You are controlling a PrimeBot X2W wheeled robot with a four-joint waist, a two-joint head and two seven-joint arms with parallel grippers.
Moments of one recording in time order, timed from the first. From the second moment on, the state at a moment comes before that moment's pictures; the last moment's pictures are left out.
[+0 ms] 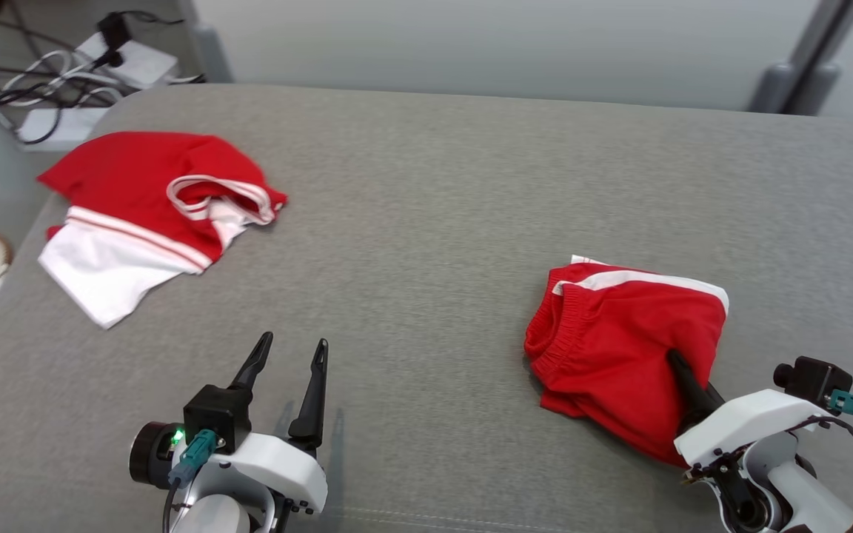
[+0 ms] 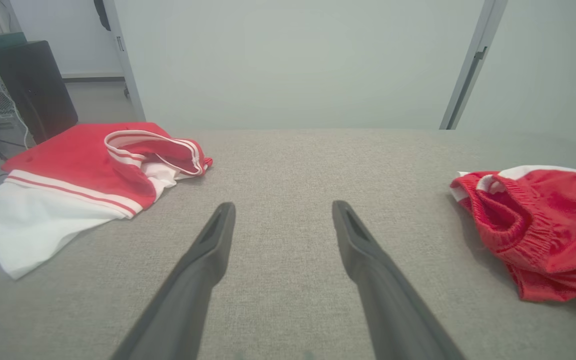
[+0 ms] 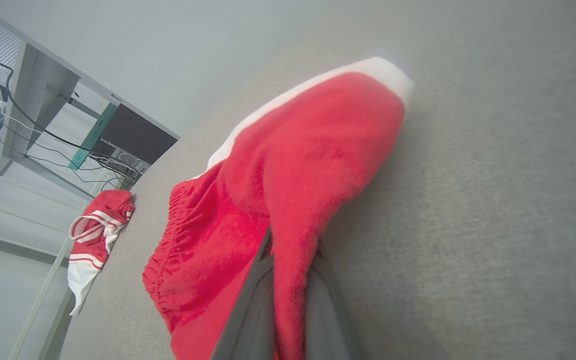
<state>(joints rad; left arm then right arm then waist) -0.19 0.04 -0.22 0.41 -0.20 0.00 -0.25 -0.41 -0.24 0.55 0.72 1.21 0.13 -0.22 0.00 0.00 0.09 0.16</state>
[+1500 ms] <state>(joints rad) -0.32 0.04 -0.28 0.33 -0.15 -0.03 -0.25 -0.92 -0.49 0.58 1.06 1.00 0.13 -0.24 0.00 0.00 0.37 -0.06</state>
